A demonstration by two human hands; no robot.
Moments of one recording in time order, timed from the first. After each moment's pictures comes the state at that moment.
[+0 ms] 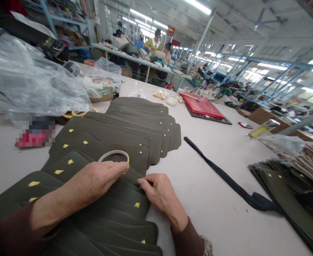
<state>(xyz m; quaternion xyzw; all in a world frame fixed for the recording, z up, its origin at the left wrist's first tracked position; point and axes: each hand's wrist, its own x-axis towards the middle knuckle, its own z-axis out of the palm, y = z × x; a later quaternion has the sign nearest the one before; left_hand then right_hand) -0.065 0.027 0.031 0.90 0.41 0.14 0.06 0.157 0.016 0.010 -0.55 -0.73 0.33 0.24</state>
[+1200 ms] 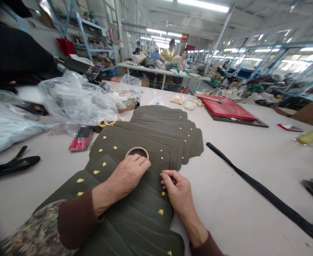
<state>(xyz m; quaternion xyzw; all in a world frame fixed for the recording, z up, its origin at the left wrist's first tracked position) -0.053 0.038 0.030 0.88 0.47 0.12 -0.03 0.141 0.029 -0.011 -0.56 -0.54 0.44 0.45</state>
